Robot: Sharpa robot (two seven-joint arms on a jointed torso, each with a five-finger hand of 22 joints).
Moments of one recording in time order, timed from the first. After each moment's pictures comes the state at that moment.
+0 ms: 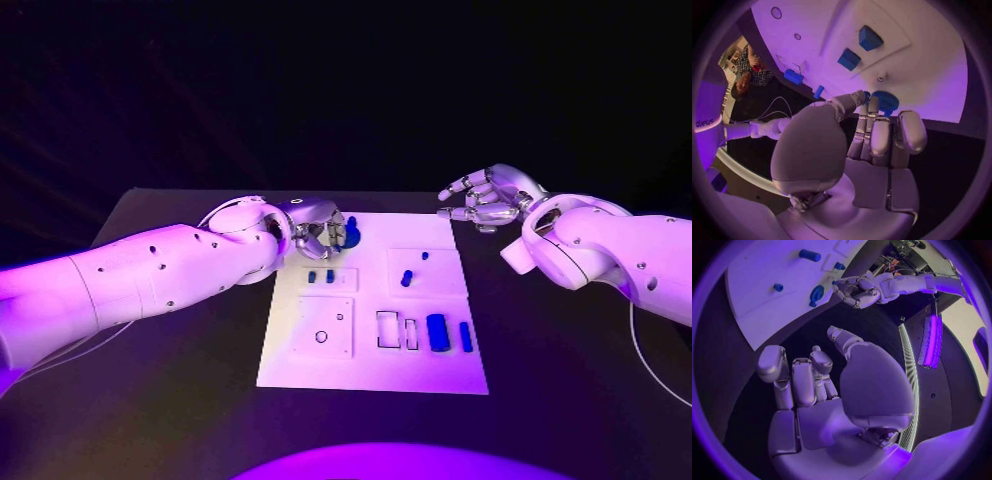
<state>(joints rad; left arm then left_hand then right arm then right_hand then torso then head) 1.21 -0.63 -0.07 1.26 -1.46 -0.17 0.02 1.38 -0.21 0.70 0.02 0.05 0.96 0.14 0.43 0.38 1.06 0.07 0.43 0.19 1.39 0.00 1.40 1.14 0.10 1.37 0.10 1.30 1.19 1.33 -0.86 -0.18 1.42 -0.71 -0.39 0.08 1.26 -0.23 0.42 0.08 0.24 0.89 0.15 0.18 0.48 1.30 0.06 1.06 1.12 1.46 0.00 1.30 1.31 0.10 1.28 0.10 1.09 1.28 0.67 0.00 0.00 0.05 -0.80</state>
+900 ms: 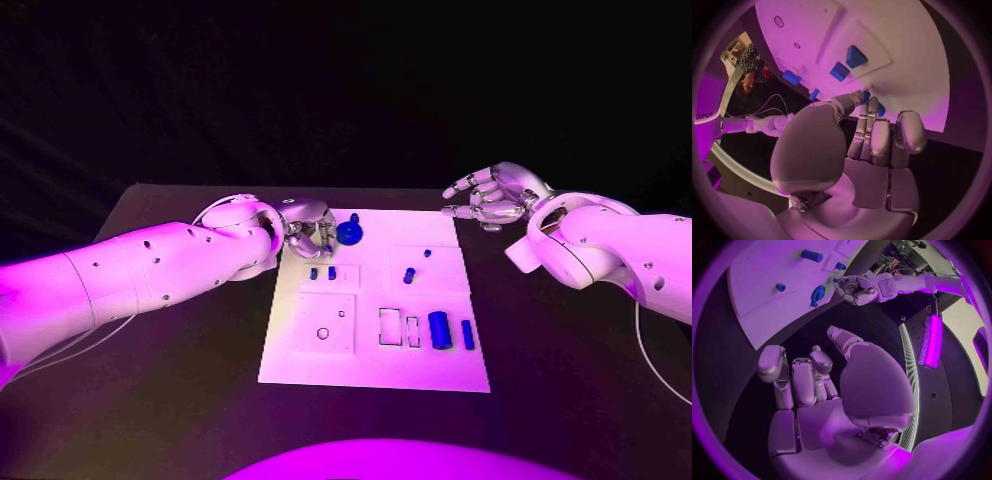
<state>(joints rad) 1.20 -0.65 -0.07 1.23 -1.41 -0.13 0.02 1.37 -0.21 0.69 0.02 0.05 0.97 0.14 0.42 0.38 1.07 0.07 0.41 0.19 1.39 0.00 1.40 1.13 0.10 1.36 0.10 1.30 1.19 1.33 -0.86 -0.18 1.42 -0.71 -0.39 0.07 1.26 -0.23 0.42 0.08 0.24 0.89 0.15 0.18 0.48 1.30 0.06 1.06 1.12 1.46 0.00 1.30 1.31 0.10 1.28 0.10 1.09 1.28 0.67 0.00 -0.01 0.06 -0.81</state>
